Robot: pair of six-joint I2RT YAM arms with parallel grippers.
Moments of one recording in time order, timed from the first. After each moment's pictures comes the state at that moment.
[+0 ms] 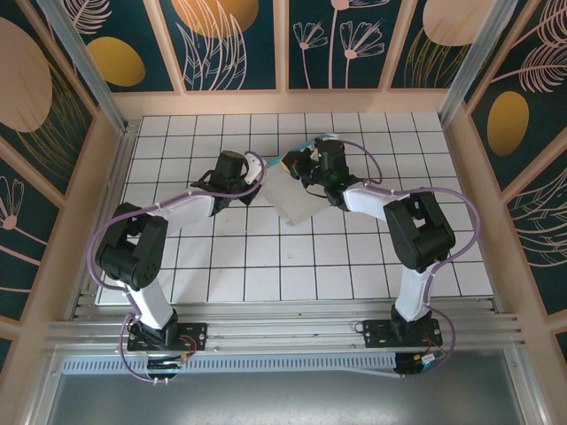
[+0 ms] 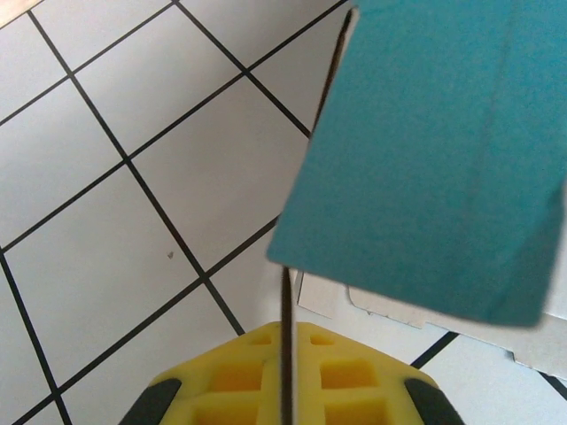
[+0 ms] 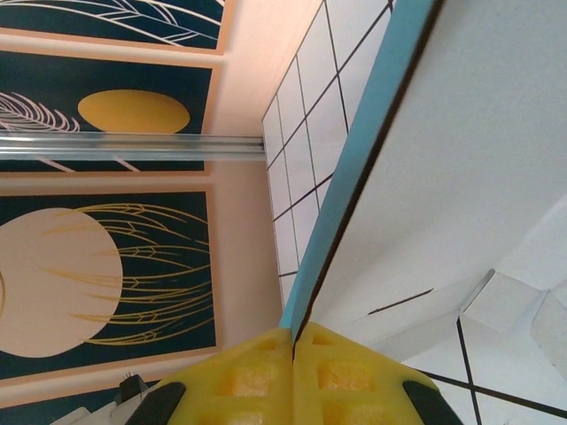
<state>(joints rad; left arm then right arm) -0.46 1.76 1.08 -0.04 0.03 0.21 0.51 1.88 1.13 0.44 -0.39 1.31</state>
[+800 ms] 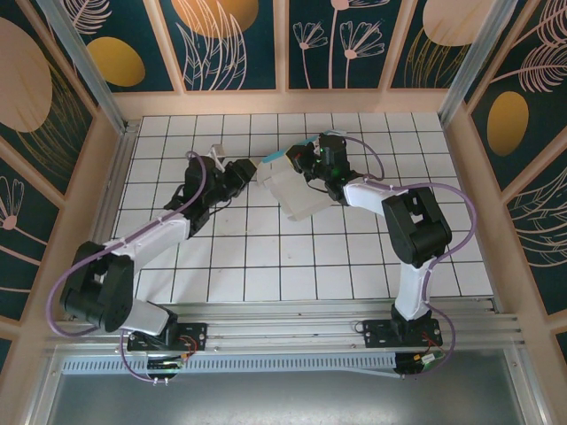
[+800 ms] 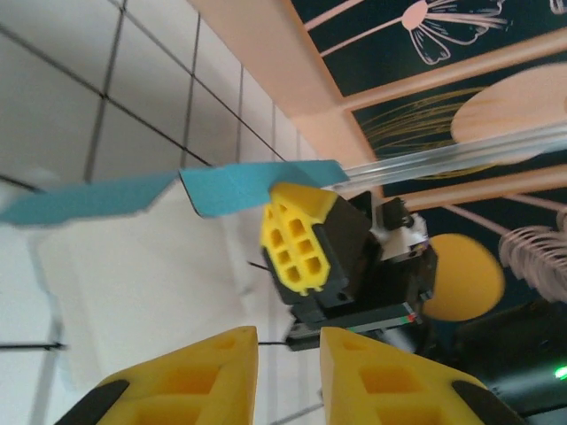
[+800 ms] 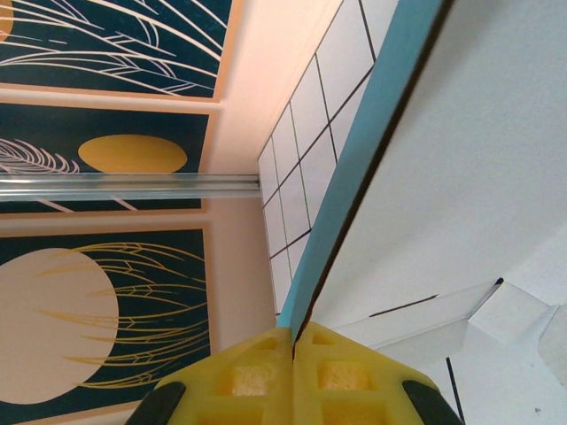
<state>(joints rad) -0.44 1.47 0.84 0.33 0.29 -1.24 0.48 1.92 1.19 0.43 -0.34 1.31</state>
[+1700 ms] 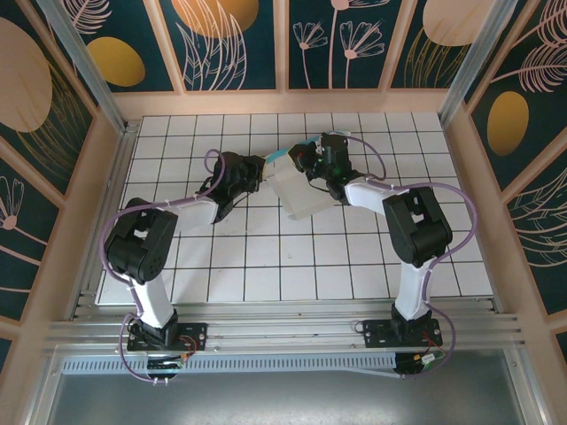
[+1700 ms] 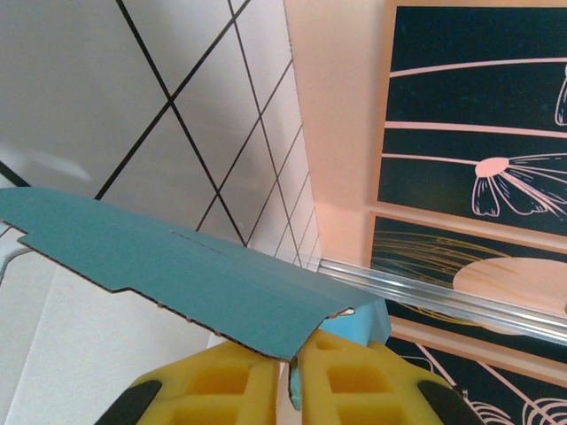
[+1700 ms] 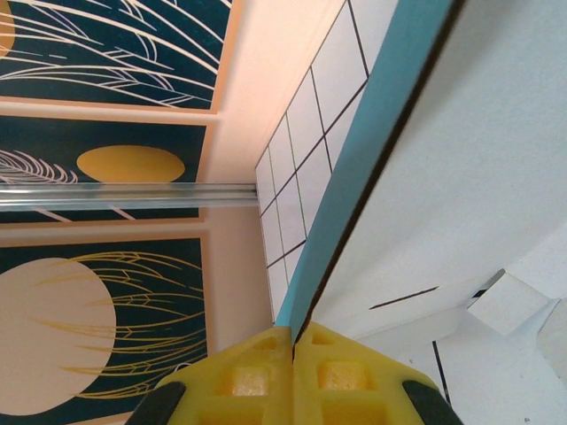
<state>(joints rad) -0.46 1.83 0.99 0.51 0.10 -1.62 0.47 1.92 1.19 0.43 -0.33 1.31</state>
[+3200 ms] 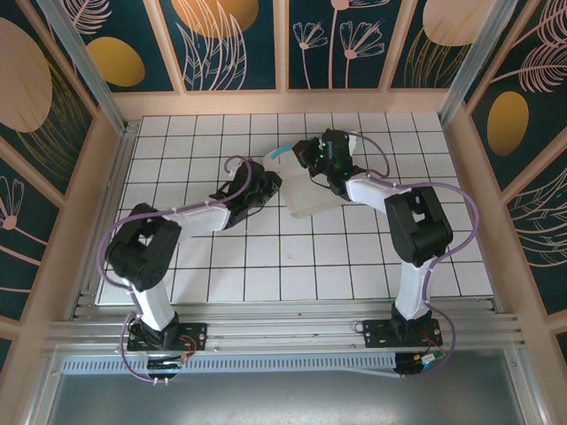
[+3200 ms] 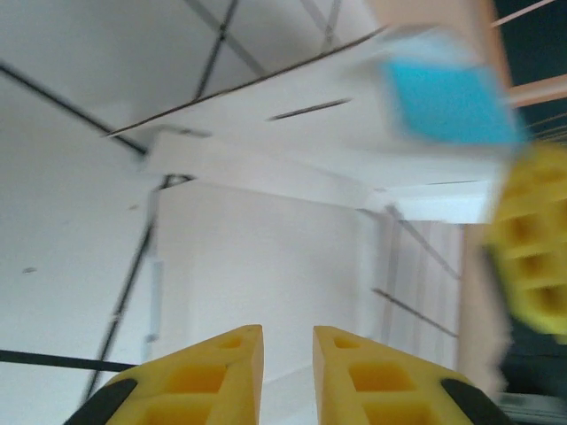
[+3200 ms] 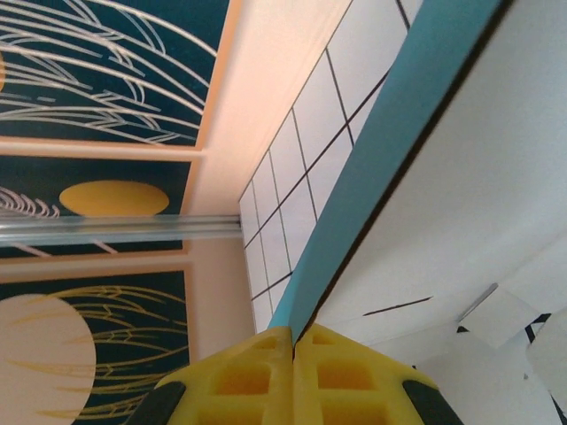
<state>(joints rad) -0.61 1.82 1.03 0.22 -0.04 -1.22 0.46 1.93 1.25 0.34 -0.25 1.28</state>
